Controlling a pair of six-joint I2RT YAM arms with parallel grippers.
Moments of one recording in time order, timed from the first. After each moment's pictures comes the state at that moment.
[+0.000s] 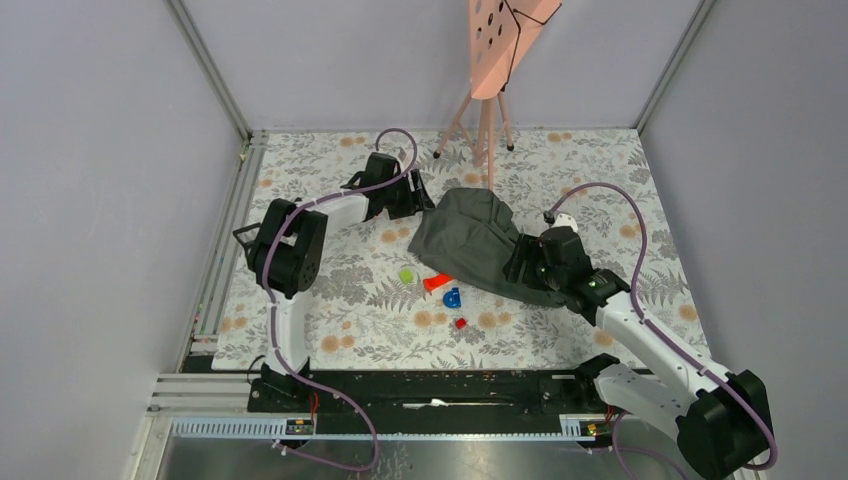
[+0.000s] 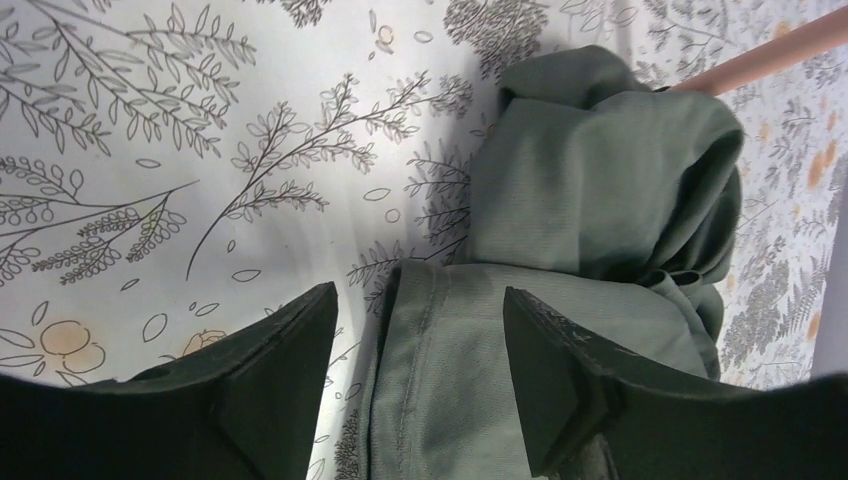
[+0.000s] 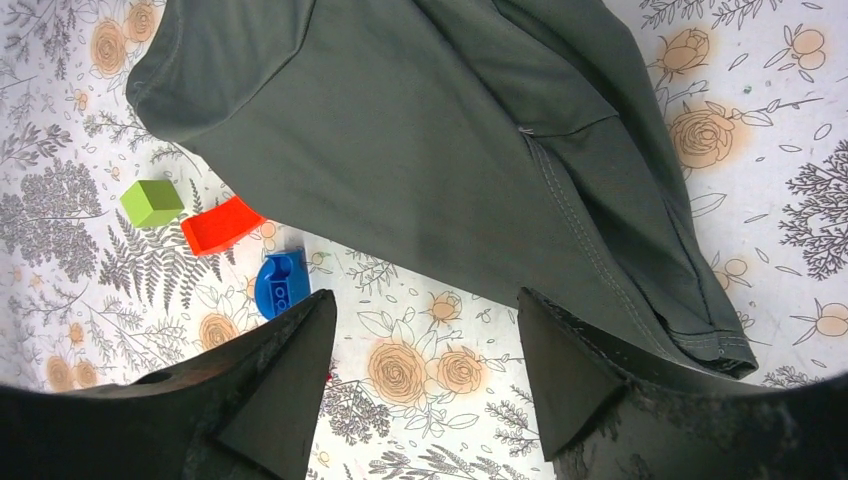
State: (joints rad) left arm -0.39 2.06 1.36 -0.02 0.30 -0.59; right arm 0.48 0.97 0.61 -0.40 0.09 0.60
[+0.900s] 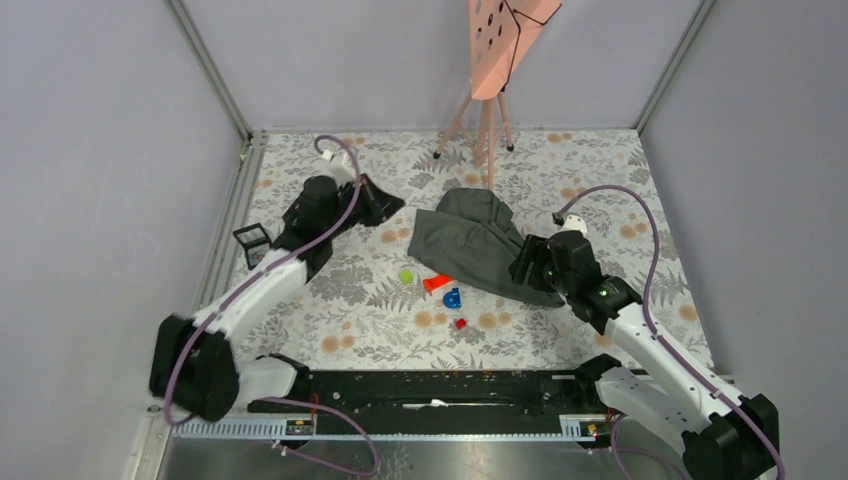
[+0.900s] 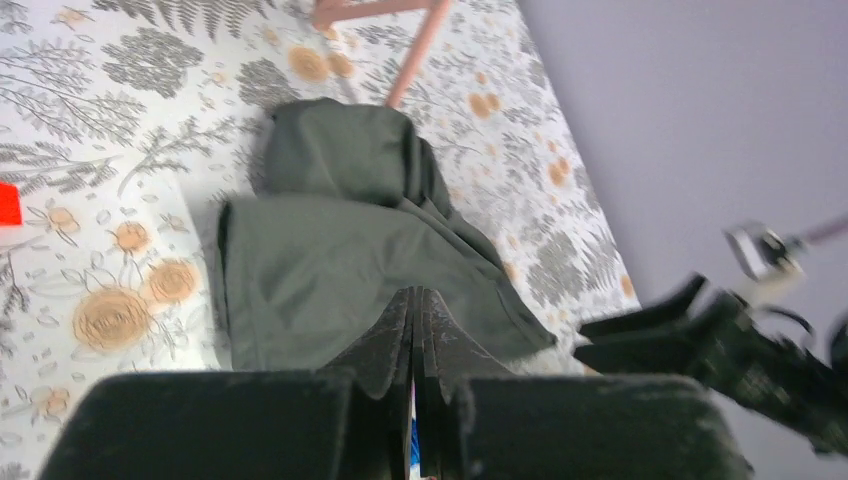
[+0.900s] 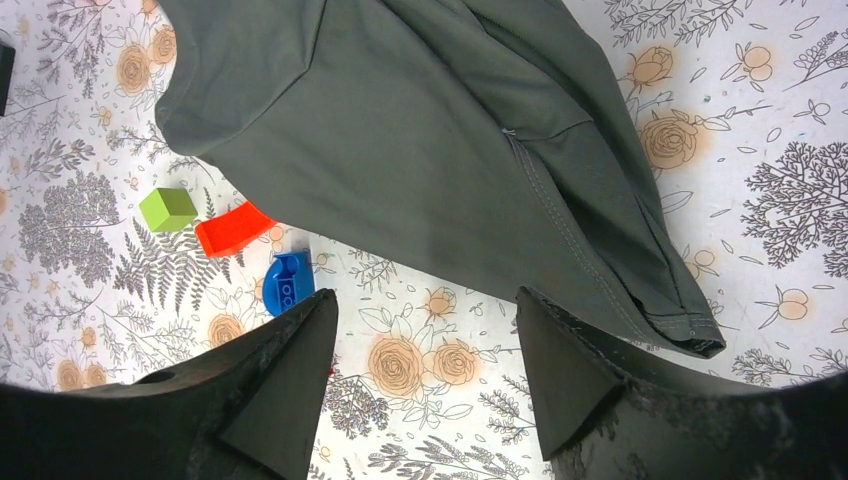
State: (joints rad) left arm -0.40 1.33 0.89 0.15 0.31 -0.65; right arm 0.48 0.86 0.61 -0.45 0.12 0.60
